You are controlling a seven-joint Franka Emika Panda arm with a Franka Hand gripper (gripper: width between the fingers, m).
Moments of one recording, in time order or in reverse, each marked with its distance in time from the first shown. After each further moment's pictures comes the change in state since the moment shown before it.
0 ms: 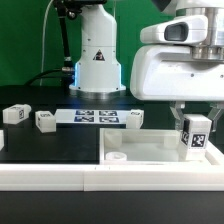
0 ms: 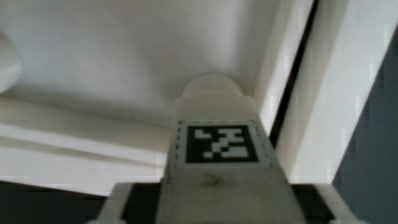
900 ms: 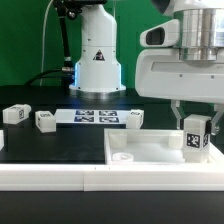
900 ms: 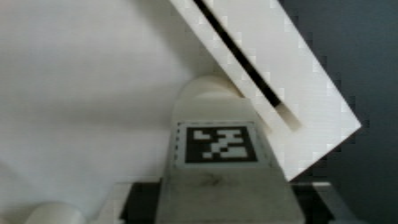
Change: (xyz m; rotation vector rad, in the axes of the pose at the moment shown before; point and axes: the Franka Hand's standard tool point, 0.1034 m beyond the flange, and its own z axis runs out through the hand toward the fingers) arm -0.001 -0.007 0.002 0.030 -0.010 0.909
